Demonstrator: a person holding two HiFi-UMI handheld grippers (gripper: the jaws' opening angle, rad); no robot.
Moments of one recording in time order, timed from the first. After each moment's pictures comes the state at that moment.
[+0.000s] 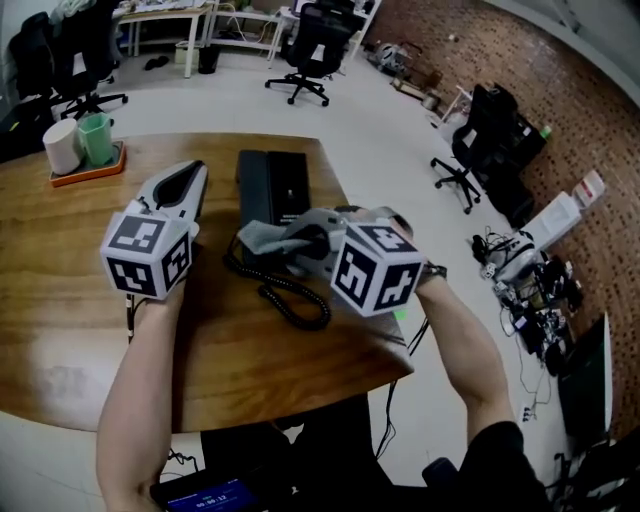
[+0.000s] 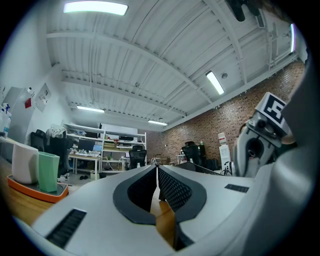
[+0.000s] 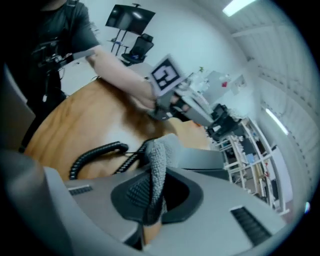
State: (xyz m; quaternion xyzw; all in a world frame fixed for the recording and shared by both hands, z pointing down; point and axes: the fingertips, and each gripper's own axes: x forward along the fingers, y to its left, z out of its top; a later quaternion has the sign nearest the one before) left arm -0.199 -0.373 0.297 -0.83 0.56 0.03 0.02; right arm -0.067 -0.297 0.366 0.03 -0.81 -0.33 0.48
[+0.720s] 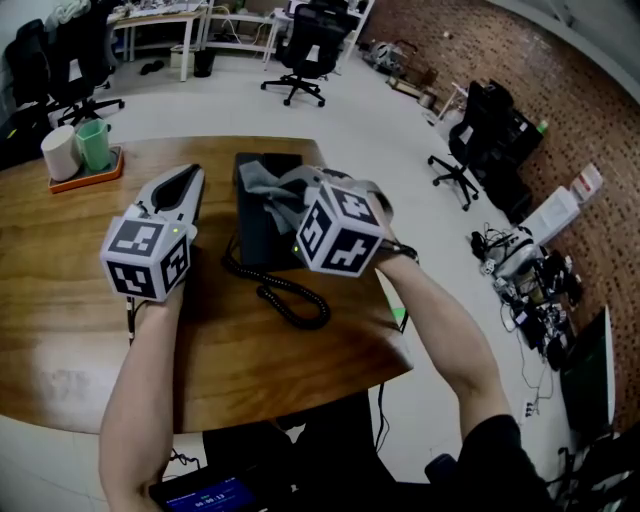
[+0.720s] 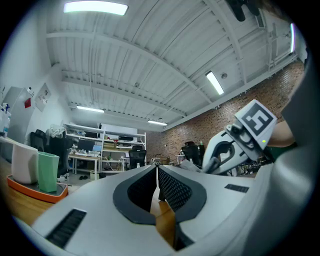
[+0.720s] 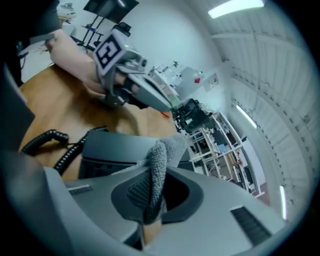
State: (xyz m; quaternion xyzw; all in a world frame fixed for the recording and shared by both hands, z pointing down) left arm -0.200 -0.375 0.297 -0.83 0.56 0.03 0.02; right arm -0.091 -0.380 0.341 0.18 -0.79 -0.35 0.46
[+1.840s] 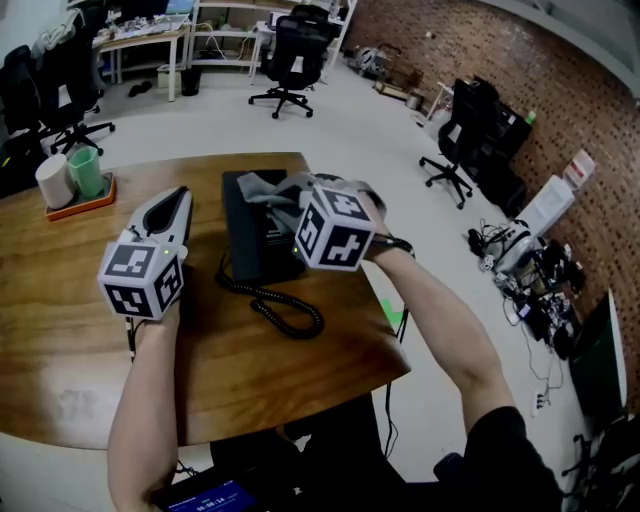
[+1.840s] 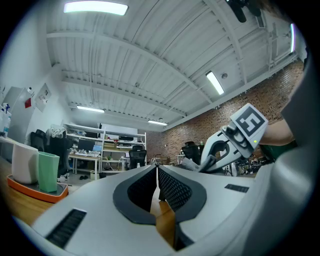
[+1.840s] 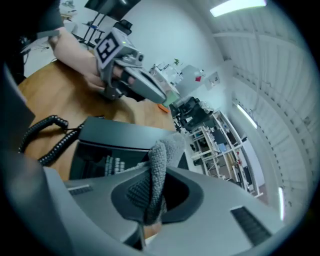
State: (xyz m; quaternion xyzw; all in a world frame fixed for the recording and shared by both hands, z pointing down) left arm -0.201 -0.375 0.298 -0.83 0.56 0.03 0.02; right arm -0.074 -0.398 0.336 0.18 -0.79 -0.36 0.47
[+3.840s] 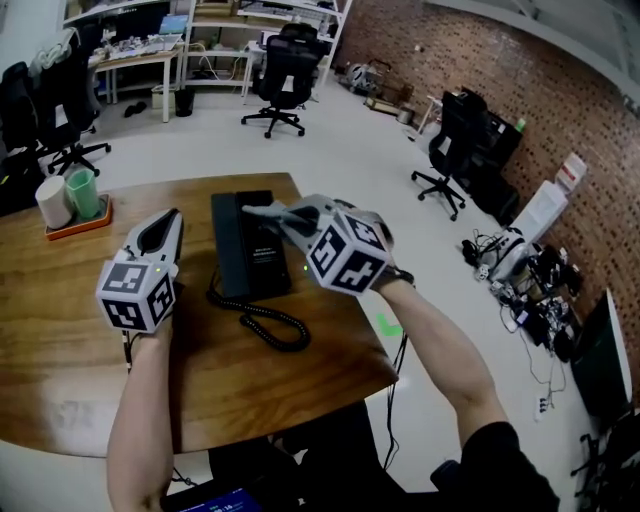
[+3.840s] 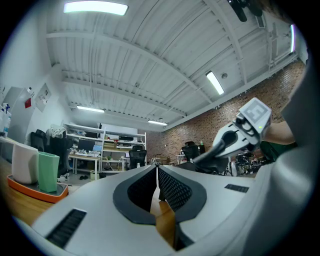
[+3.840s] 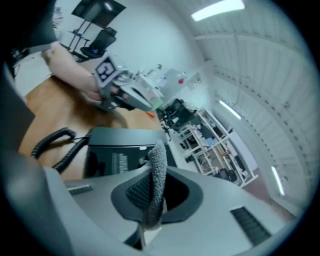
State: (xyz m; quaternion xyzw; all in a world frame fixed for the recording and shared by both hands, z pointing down) left arm -0.203 -0.376 0.301 -0.83 0.56 0.03 0.02; right arm -0.035 -0.387 0.309 0.26 -0.81 -0.32 0.41
